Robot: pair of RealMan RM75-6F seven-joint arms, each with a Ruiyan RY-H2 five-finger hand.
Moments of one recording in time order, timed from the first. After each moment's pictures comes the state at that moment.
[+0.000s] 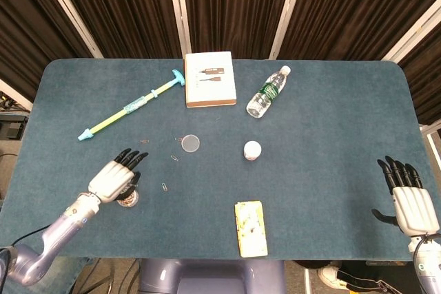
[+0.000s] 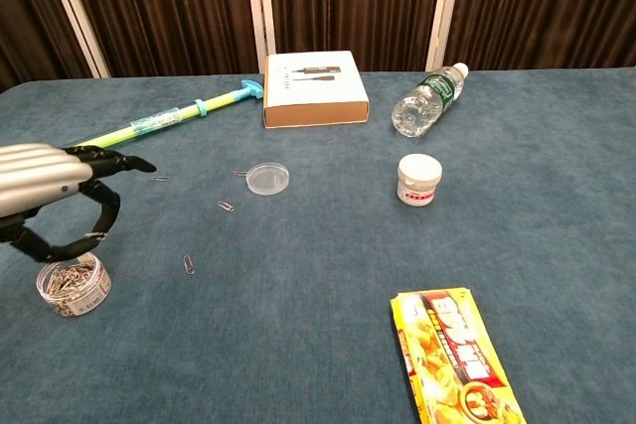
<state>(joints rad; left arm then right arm) -0.60 -1.35 0.09 -1.45 1.49 1.00 0.19 0.12 -1.12 0.06 -1.57 -1.44 1.38 -0.03</state>
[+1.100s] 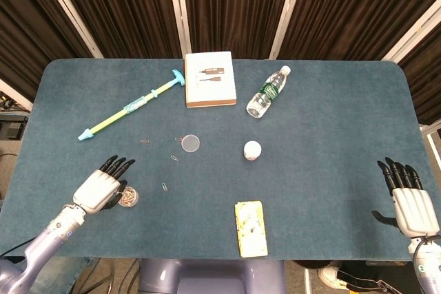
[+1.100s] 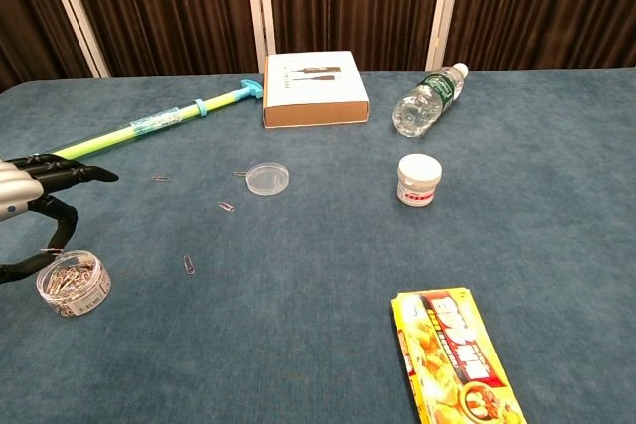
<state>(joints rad) -0.50 -1.35 0.12 -1.40 1.58 1.10 0.19 0.11 -1.12 0.06 -1.57 -1.45 1.38 -0.04</state>
